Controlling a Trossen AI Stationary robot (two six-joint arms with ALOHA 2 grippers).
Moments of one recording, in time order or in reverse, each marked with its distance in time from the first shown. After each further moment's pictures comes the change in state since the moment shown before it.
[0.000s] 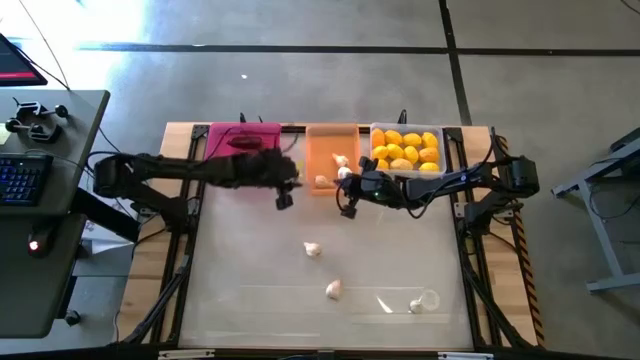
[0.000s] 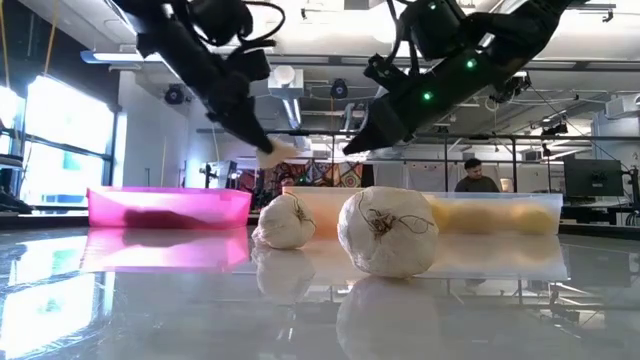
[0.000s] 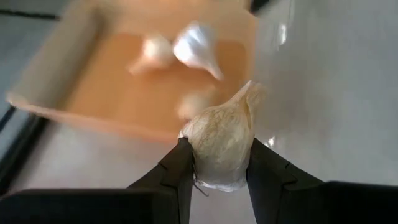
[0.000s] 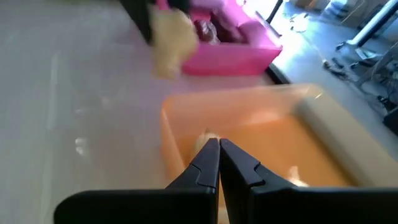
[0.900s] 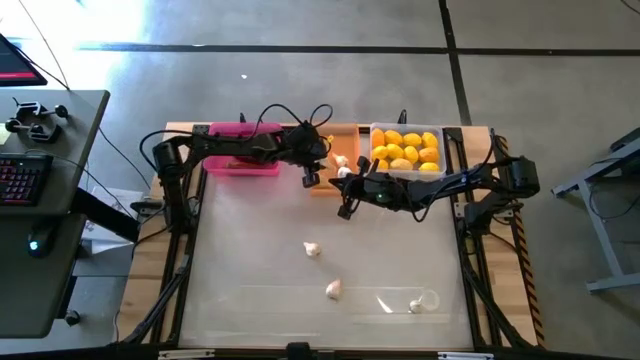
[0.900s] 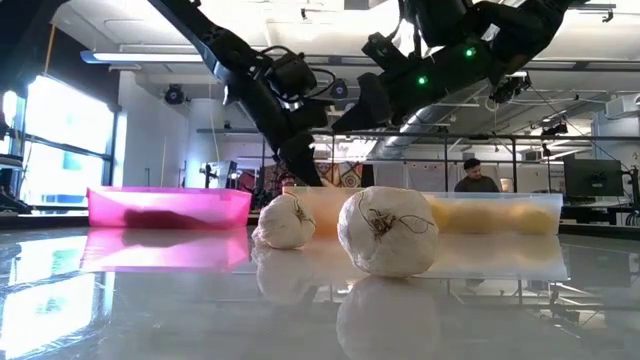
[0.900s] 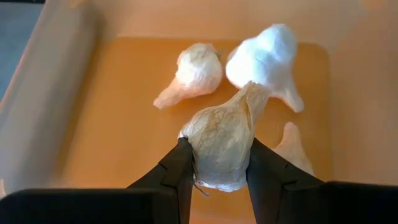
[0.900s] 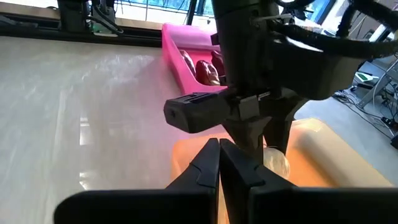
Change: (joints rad) left arm 0.209 0.487 0.402 -0.025 0.147 0.221; right arm 0.024 -0.001 0.000 0.141 0.010 0.000
